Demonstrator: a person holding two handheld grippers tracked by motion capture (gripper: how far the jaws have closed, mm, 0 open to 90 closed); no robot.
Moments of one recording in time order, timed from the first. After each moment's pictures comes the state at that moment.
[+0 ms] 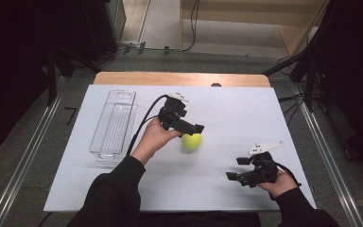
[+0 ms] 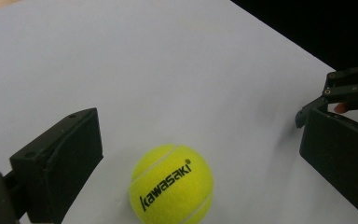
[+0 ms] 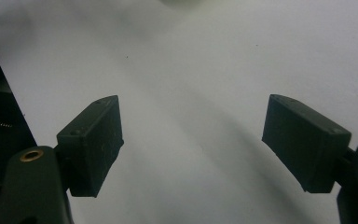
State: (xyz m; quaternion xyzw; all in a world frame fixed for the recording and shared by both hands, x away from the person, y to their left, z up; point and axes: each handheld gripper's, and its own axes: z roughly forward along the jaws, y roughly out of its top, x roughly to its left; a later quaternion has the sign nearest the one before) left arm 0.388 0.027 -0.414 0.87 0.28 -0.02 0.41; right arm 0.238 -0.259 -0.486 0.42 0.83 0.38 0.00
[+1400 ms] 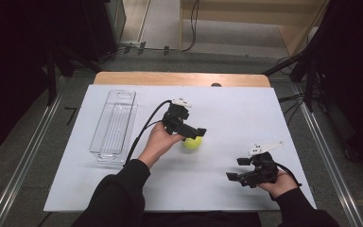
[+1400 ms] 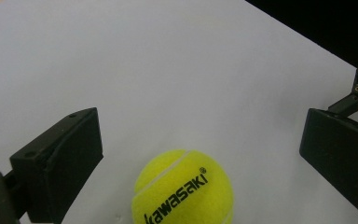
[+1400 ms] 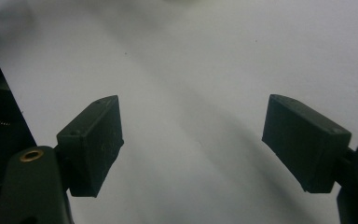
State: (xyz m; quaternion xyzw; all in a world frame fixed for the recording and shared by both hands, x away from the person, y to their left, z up) left arm 0.389 0.021 -0.443 0.86 0.28 -0.01 0.42; right arm 0.237 -0.260 -0.486 0.42 0.83 0.37 0.00
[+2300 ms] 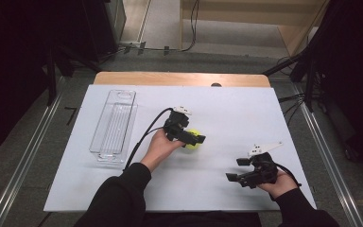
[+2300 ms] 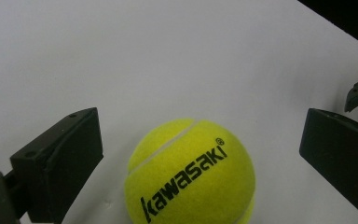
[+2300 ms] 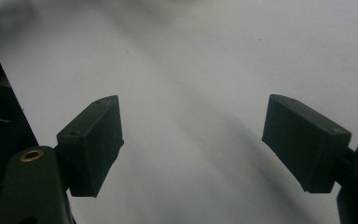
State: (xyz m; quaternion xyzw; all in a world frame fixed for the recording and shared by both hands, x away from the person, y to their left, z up) left arm 0.387 0.020 -0.475 0.87 0.29 -0.03 0.40; right arm 0.236 -0.258 -0.486 0.42 0.83 0.37 0.00
